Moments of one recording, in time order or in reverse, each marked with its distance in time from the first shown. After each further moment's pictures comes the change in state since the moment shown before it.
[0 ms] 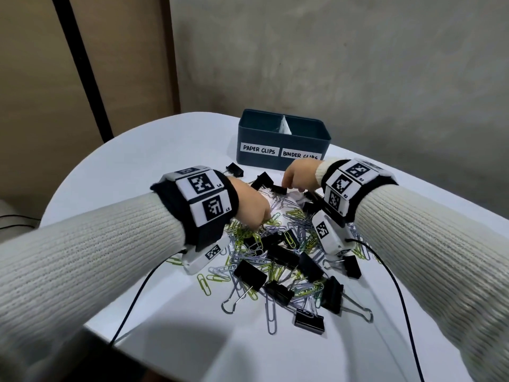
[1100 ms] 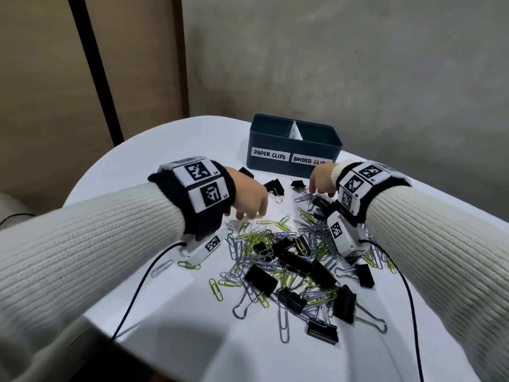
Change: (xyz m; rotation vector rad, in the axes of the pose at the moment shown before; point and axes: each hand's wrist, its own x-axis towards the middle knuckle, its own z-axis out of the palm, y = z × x) left_hand -0.018 -0.024 -0.005 -0.270 0.087 -0.121; right_hand 0.008 0.017 -0.002 -0.181 -0.056 0.175
